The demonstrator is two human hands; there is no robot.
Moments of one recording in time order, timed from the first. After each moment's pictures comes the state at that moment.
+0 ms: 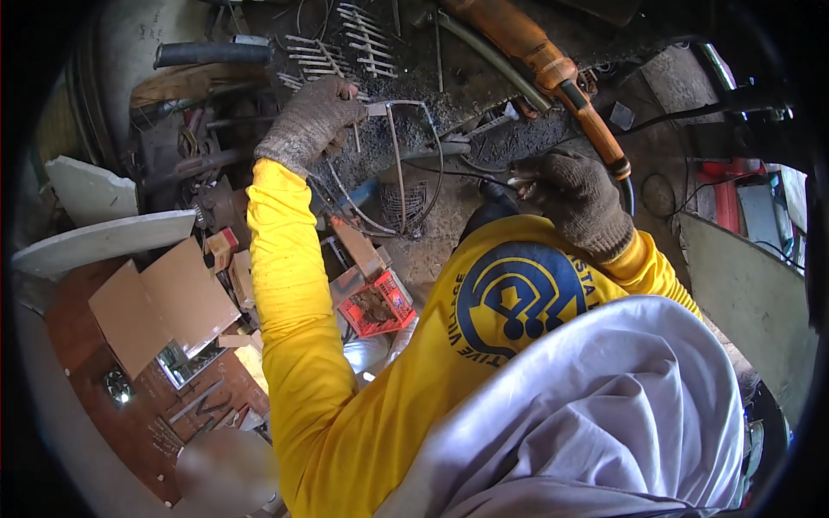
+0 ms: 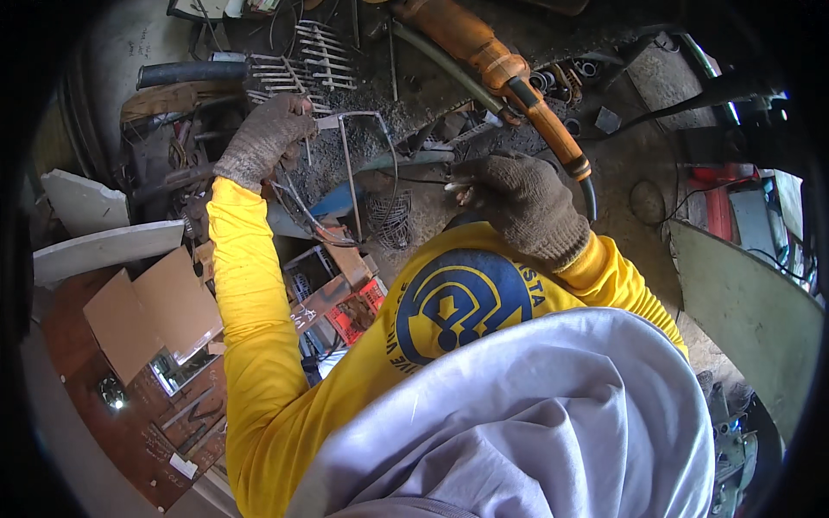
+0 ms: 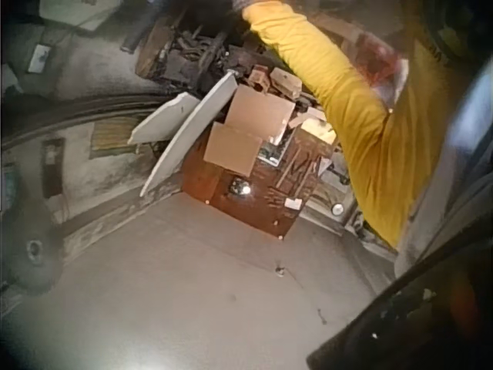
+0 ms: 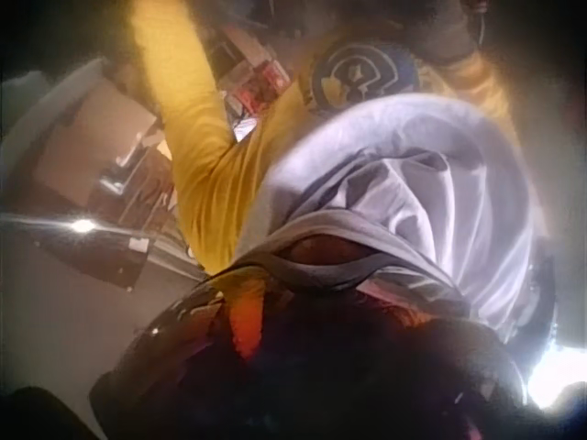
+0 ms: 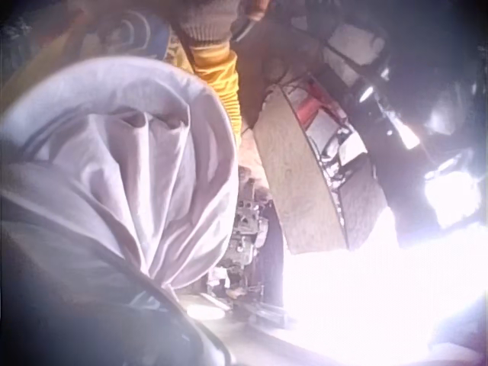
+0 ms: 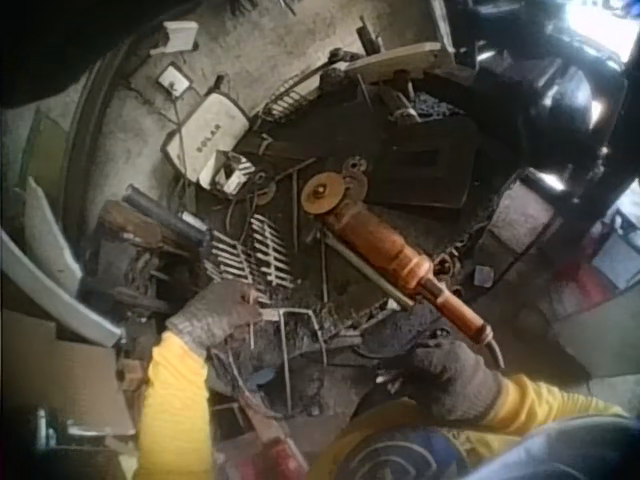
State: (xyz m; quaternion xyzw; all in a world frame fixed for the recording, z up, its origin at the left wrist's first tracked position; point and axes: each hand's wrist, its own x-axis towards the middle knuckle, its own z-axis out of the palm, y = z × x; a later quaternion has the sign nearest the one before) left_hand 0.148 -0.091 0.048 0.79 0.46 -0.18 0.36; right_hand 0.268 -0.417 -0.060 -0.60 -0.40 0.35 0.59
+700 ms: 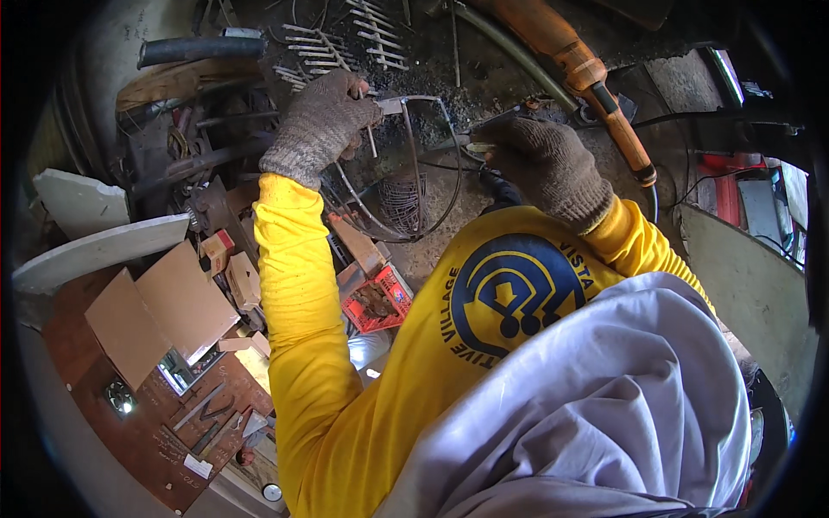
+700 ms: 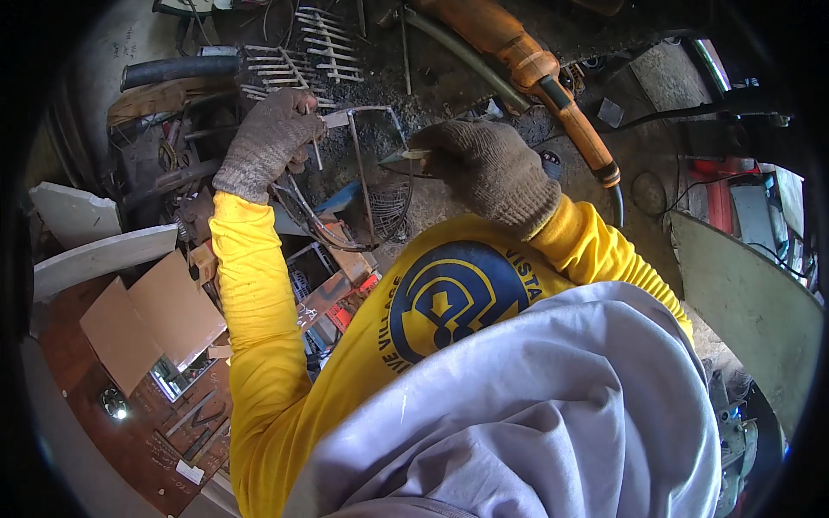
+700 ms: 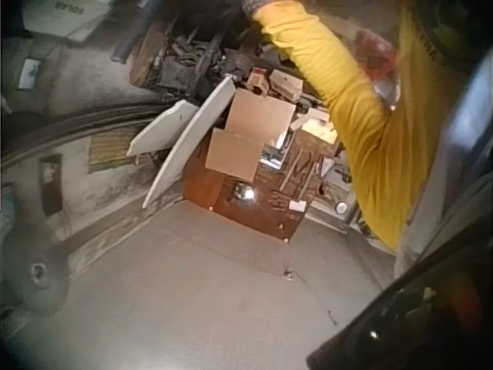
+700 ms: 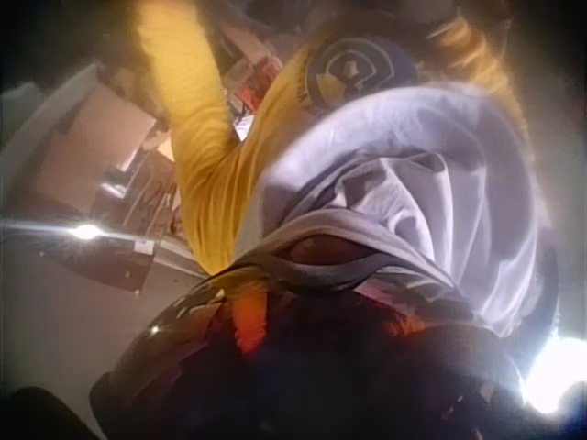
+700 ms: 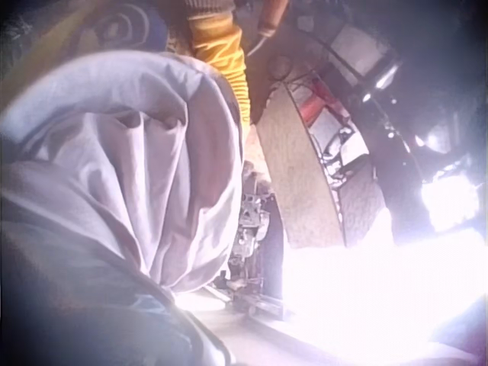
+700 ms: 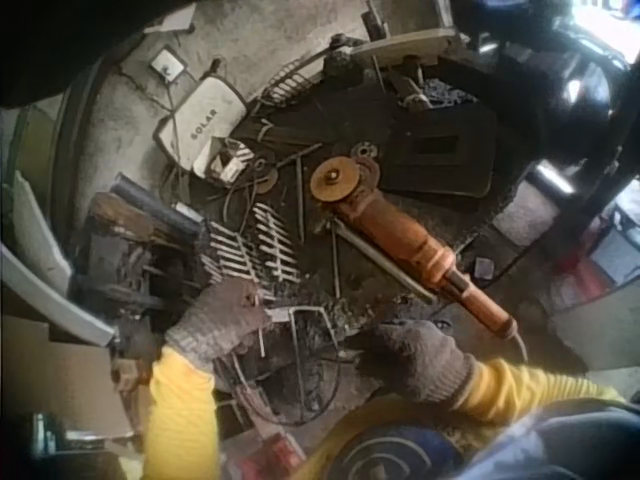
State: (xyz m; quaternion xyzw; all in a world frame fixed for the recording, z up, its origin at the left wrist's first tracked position) left_hand 0.145 -0.095 0.047 0.81 0.45 -0.18 0.34; right_hand 0.255 -0.342 -0.065 -0.65 -0.43 0.29 0.55
